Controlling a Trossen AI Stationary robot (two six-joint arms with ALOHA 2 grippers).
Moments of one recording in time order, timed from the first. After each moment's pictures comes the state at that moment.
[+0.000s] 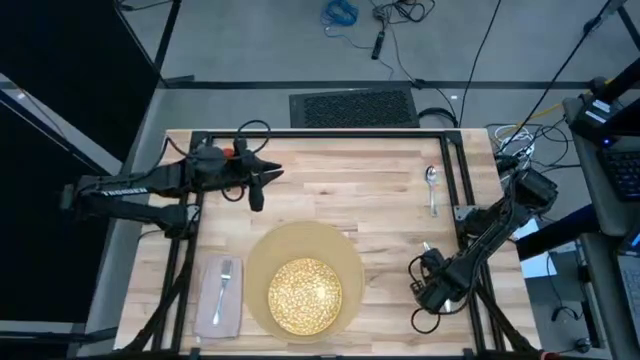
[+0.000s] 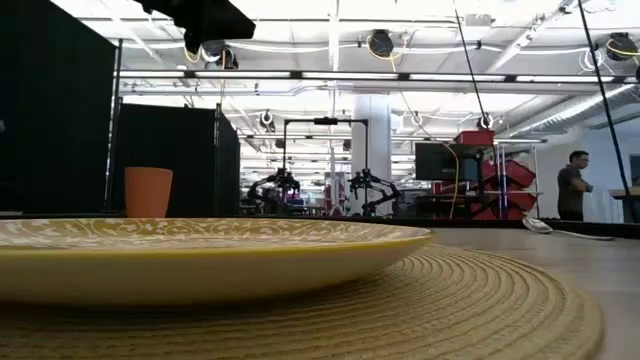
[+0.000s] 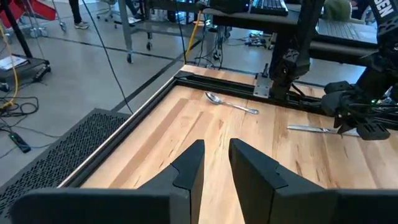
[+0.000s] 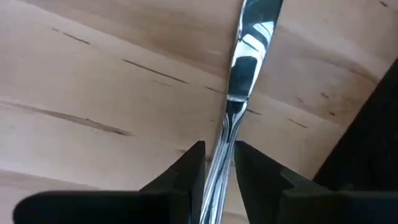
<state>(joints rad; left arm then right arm) 0.18 0.91 0.79 -0.14 -0.11 -0.07 0.85 1.53 0.79 -0.92 -0.13 2.03</state>
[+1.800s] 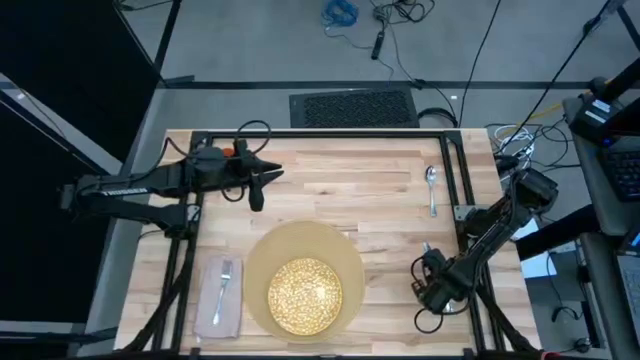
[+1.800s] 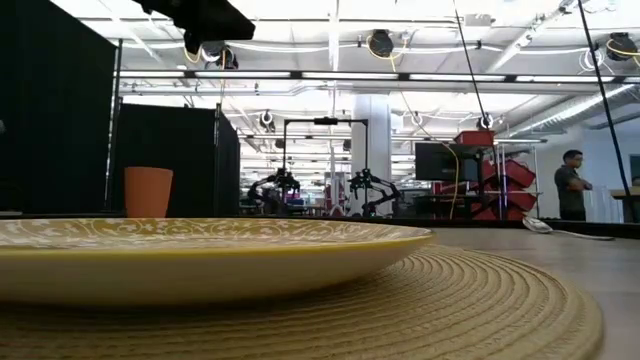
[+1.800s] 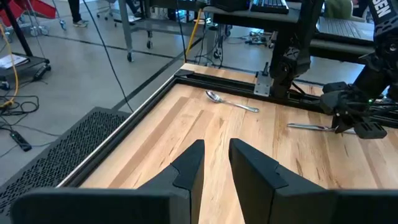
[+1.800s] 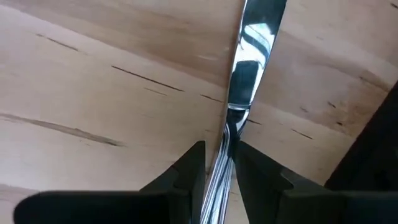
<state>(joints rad) 0.18 0.91 0.79 -0.15 -0.11 -0.07 0.86 1.53 0.75 -0.83 -0.09 2.06</state>
